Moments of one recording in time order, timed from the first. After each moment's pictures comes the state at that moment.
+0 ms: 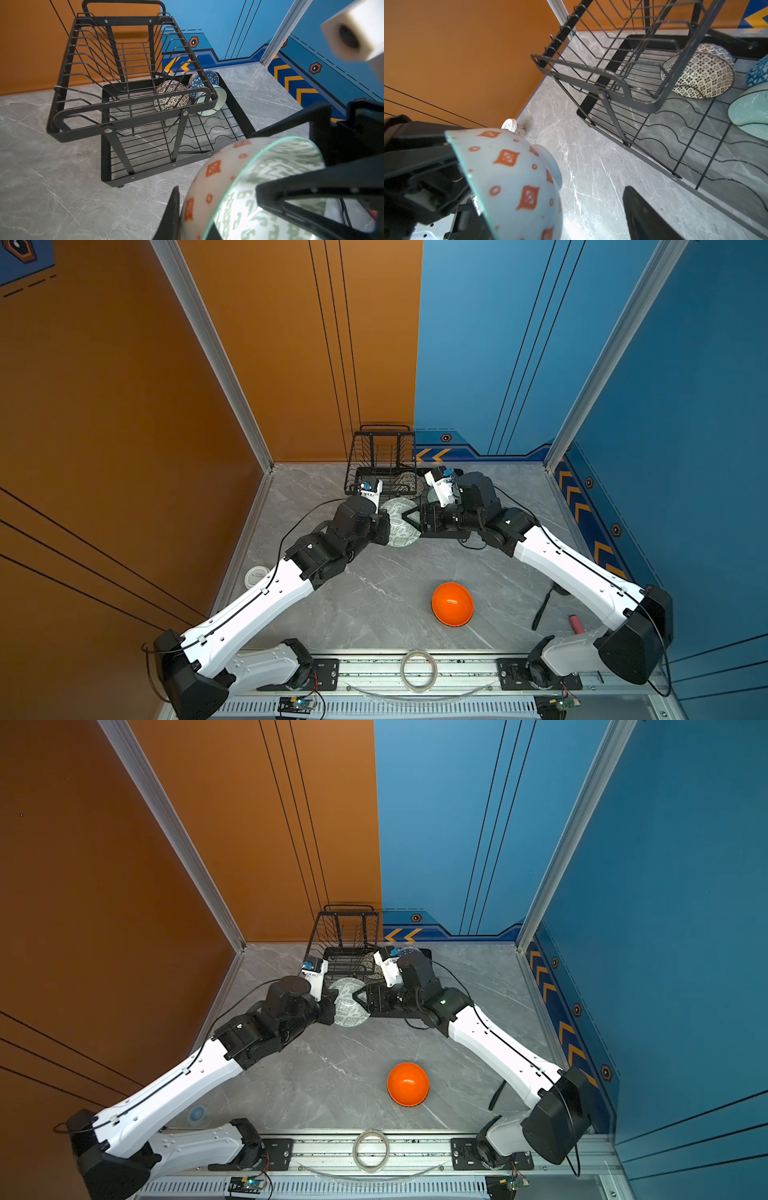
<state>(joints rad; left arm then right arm) -0.75 1.15 1.14 -0.48 -0.29 -0.33 0.66 1.43 1.29 -0.40 -0.32 0.42</state>
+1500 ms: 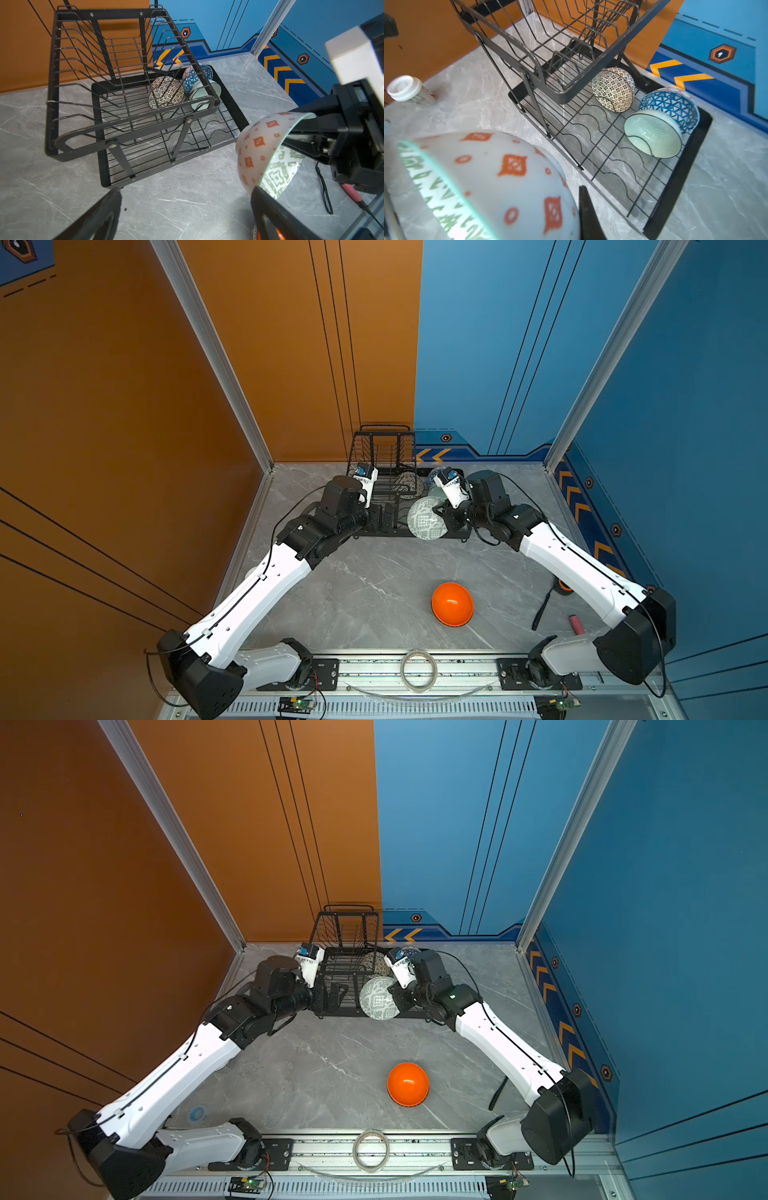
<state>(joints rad) -0.57 1.23 1.28 -0.60 -0.03 -0.24 0.55 1.41 1.27 -0.49 -0.12 -0.14</state>
